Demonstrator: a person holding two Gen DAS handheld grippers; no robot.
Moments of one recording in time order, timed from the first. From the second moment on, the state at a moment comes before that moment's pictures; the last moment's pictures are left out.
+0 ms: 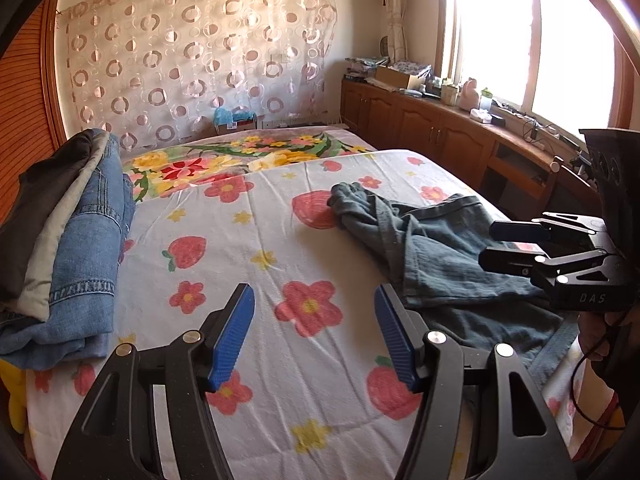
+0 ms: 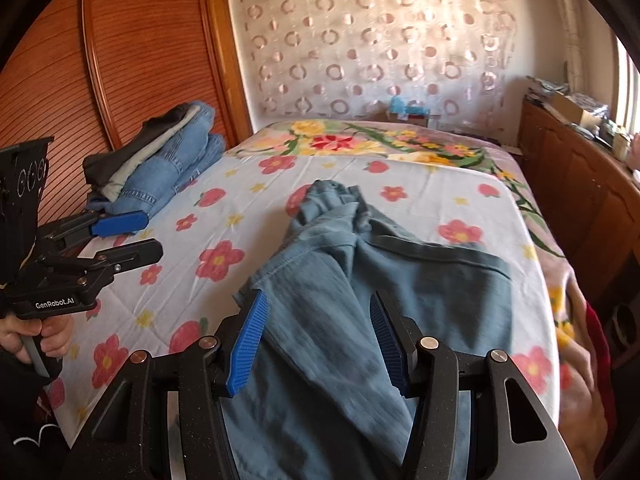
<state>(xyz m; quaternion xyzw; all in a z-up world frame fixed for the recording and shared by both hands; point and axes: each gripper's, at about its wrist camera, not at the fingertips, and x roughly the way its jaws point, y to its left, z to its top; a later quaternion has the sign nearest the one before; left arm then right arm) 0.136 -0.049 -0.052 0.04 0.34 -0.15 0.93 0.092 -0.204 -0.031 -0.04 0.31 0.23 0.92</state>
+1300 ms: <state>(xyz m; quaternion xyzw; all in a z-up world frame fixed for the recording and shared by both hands) 0.155 -0.040 -0.082 0.02 0.38 -0.16 0.91 0.143 -0.163 -0.055 -0.07 0.36 0.27 0.89</state>
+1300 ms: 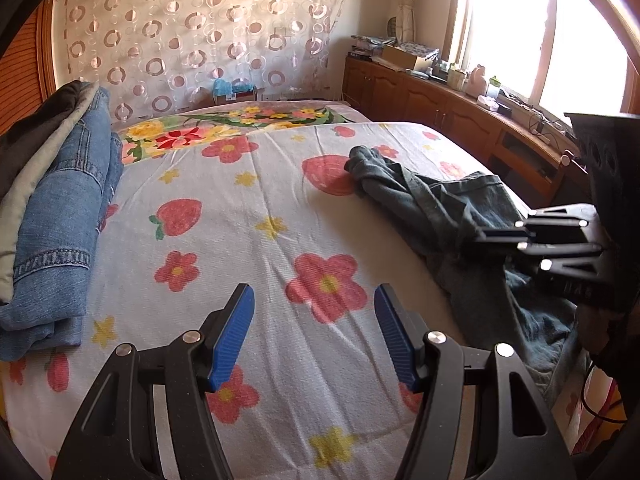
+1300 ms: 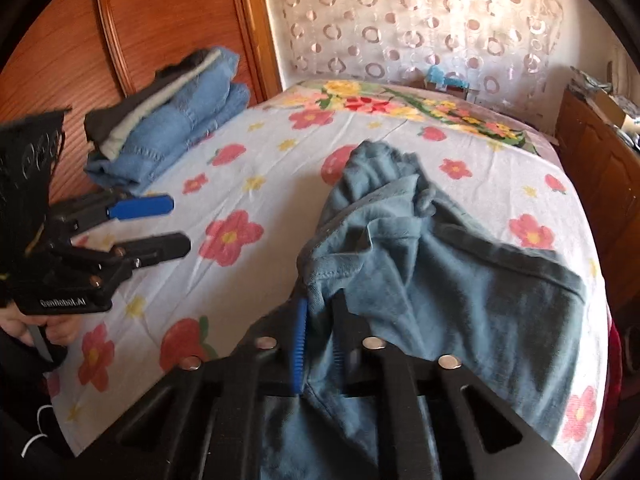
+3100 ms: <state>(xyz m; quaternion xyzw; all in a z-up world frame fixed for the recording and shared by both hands) 0.194 -0.114 -0.085 0.09 0.41 -0.22 0.88 0.157 -0.241 -0.028 0.01 0.33 0.20 0.92</state>
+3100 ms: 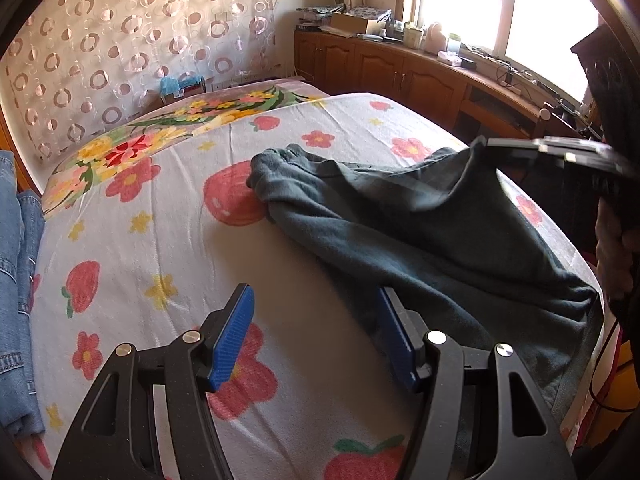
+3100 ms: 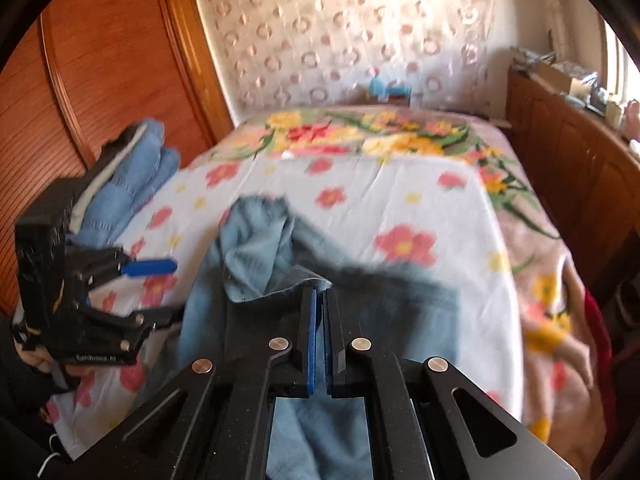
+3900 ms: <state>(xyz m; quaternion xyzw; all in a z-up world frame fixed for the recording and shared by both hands) 0.251 -0.119 -0.067 0.09 0.39 -0.22 0.89 0.183 -0.268 -0.044 0.00 0.36 0.16 0.92</state>
